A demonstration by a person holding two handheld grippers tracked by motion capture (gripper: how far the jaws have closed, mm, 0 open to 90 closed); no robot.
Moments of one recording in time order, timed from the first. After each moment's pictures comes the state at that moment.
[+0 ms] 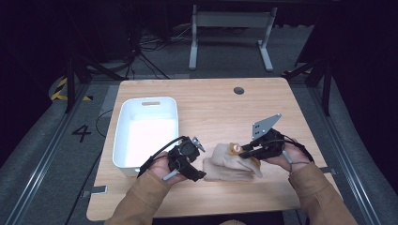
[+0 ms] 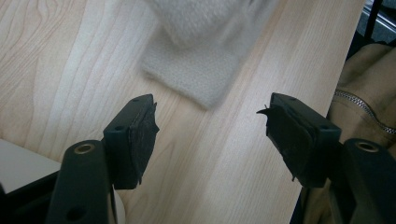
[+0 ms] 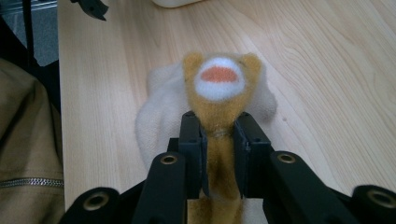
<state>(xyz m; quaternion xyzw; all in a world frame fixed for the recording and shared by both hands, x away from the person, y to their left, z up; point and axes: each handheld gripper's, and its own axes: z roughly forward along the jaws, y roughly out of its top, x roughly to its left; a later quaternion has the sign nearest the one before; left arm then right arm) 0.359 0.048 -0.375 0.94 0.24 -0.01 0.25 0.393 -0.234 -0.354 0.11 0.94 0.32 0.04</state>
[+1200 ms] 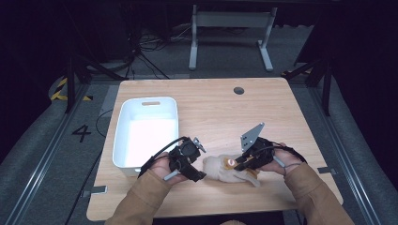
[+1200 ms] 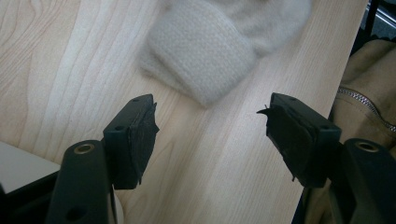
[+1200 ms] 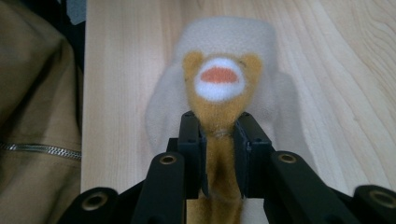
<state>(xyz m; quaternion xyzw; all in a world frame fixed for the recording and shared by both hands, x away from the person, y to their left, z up) 0.360 0.046 -0.378 0.94 0.24 -0.02 0.25 0.391 -0.213 -0.385 0.05 0.96 0.27 -0.03</state>
